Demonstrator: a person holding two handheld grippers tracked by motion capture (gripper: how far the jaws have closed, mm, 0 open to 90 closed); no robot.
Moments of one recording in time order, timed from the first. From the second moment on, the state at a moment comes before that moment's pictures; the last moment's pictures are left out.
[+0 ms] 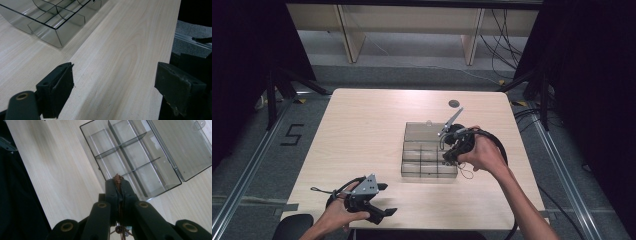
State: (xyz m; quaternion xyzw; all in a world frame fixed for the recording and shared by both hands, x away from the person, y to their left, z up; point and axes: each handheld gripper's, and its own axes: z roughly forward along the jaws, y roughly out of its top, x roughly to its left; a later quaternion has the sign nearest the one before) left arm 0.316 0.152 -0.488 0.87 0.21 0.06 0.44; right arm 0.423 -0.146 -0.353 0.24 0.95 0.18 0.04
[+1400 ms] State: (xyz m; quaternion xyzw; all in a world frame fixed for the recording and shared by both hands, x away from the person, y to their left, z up) left arm 0.314 0.151 -0.490 0.87 0.22 0.05 0.45; right arm 0.490 -0.116 -0.390 0.29 0.95 0.15 0.01
